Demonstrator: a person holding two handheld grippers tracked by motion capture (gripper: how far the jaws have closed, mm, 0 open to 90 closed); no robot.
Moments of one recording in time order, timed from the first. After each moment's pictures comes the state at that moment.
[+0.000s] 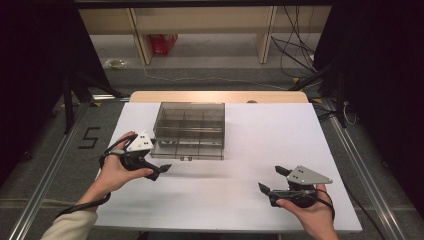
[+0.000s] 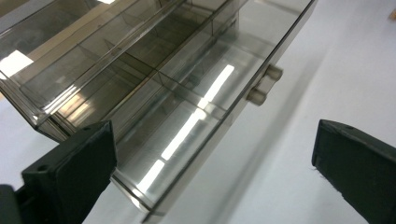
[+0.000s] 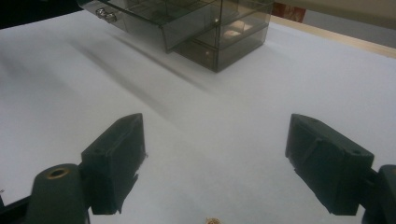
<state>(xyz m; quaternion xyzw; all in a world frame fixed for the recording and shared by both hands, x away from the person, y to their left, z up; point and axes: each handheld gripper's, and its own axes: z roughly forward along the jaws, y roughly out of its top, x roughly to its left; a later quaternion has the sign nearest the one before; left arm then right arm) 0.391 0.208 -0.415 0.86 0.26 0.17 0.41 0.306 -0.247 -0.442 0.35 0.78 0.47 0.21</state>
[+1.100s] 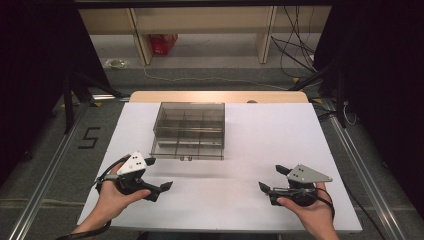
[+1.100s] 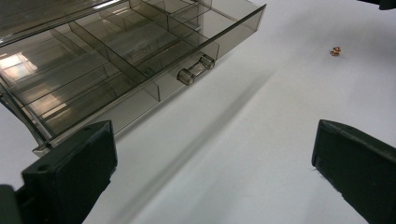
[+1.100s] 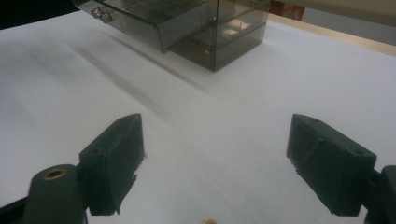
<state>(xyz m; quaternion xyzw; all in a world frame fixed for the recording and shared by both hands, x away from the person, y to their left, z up) 0.340 0.209 -0.434 0.82 0.30 0.15 0.46 0.310 -0.248 -0.443 0.36 0.78 0.47 0.21</state>
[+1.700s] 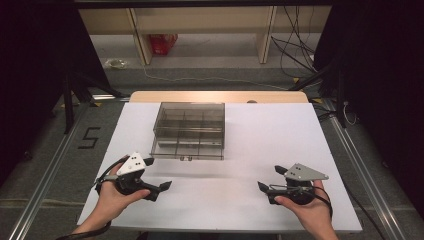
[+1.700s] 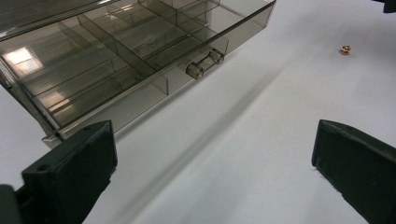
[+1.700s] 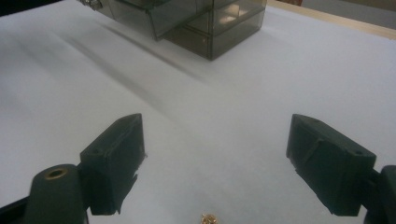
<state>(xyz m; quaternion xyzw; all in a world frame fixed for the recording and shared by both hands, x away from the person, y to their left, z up) 0.341 0.211 -0.438 0.81 0.32 0.15 0.47 0.314 -0.245 -0.447 0.37 0.79 0.45 0.20</state>
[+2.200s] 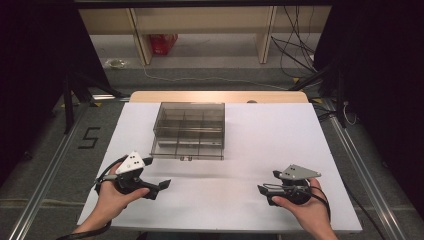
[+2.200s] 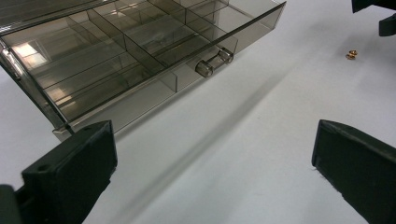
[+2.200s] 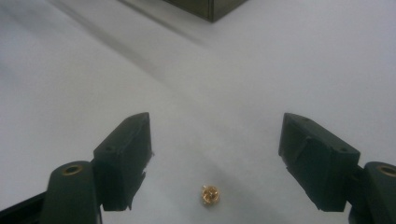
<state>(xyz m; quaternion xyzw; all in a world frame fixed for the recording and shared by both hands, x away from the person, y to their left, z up) 0.343 0.214 -0.440 0.81 0.33 0.15 0.47 0.318 -0.242 -0.457 0.39 0.81 0.40 0.17</state>
